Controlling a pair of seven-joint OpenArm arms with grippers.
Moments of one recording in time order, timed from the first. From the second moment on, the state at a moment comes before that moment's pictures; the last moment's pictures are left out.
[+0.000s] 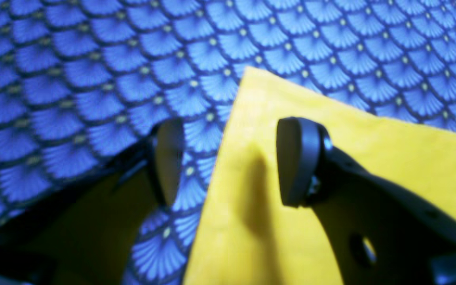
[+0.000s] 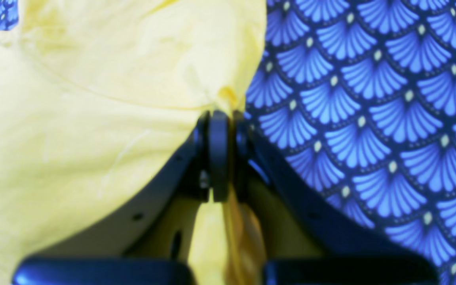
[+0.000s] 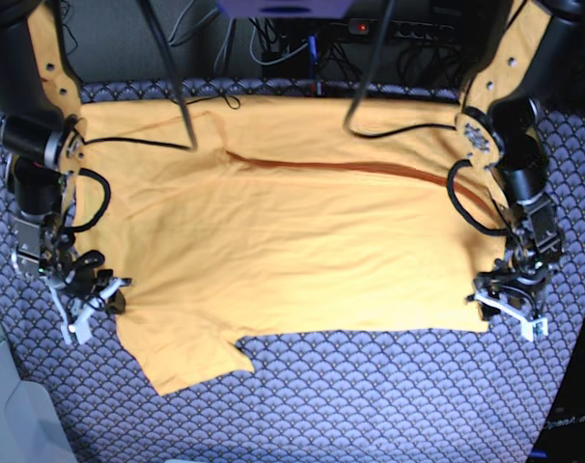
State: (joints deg) left arm -34.5 -11.6 -39.8 35.4 15.4 -24.0 14.0; right arm 37.0 18.8 19.0 23.4 -6.0 39.7 -12.3
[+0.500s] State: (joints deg) left arm -37.3 -13.2 -29.7 24.1 14.6 -17.0 5.6; right arm 37.0 19.6 19.0 23.4 -6.0 39.7 -12.3
